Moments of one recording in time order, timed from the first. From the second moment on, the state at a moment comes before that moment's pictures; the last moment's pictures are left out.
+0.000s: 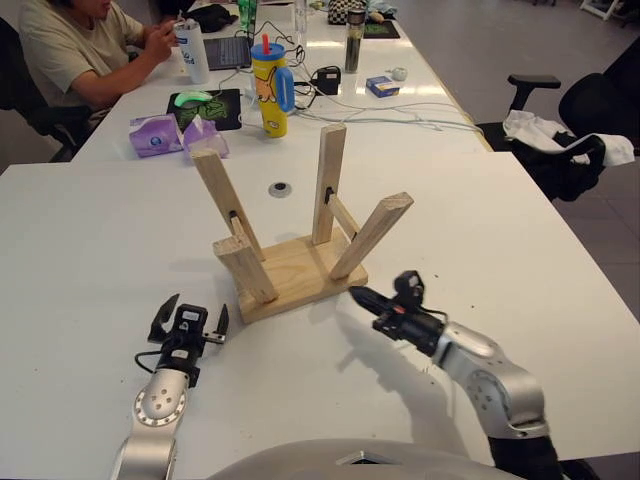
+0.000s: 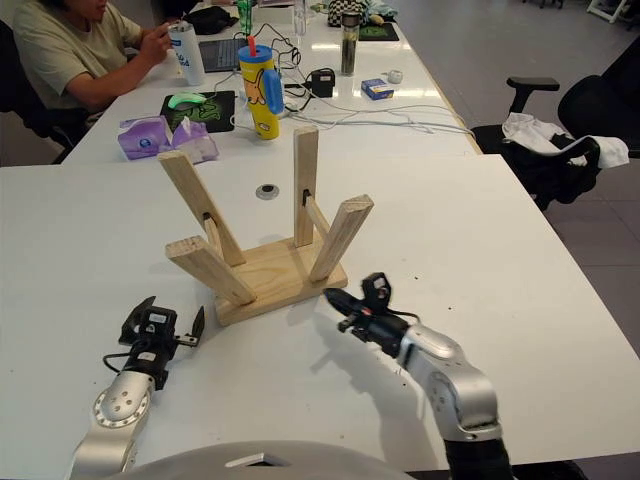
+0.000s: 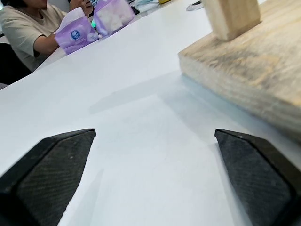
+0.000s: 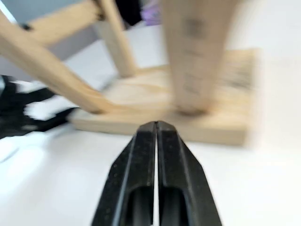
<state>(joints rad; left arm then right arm) 0.47 0.27 0.02 -0.33 0.14 0.17 -0.07 0.15 -0.31 0.00 -0.31 0.40 0.58 0.58</state>
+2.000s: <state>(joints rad) 0.12 0.42 0.01 -0.67 -0.11 0.58 -0.42 -0.33 -0.30 -0.15 -0.07 0.32 0.59 0.46</state>
